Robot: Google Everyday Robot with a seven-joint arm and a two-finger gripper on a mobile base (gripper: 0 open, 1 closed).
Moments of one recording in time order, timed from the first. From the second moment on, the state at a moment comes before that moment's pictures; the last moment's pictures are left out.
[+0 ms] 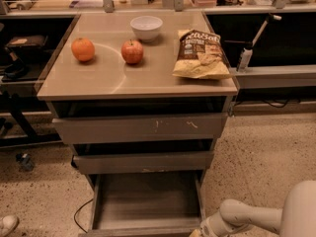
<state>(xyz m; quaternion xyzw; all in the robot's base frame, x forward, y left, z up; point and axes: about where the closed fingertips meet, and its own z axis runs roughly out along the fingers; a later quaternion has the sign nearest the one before) 0.369 -0.151 0.190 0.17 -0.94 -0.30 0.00</state>
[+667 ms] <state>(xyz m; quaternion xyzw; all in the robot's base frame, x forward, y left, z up) 0.386 -0.150 0.190 0.16 -0.94 -0.31 -0.02</state>
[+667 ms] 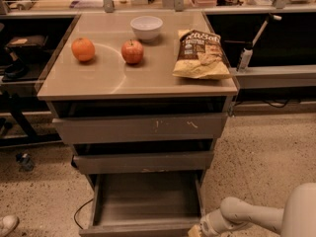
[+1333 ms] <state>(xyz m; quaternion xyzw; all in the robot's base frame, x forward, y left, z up) 0.391 -0.147 0.185 0.15 -0.94 -0.31 -0.02</state>
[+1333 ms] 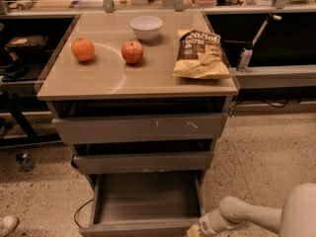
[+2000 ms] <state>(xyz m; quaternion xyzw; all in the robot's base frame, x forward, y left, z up) 0.391 -0.147 0.185 0.15 -0.94 -0.31 -0.02</state>
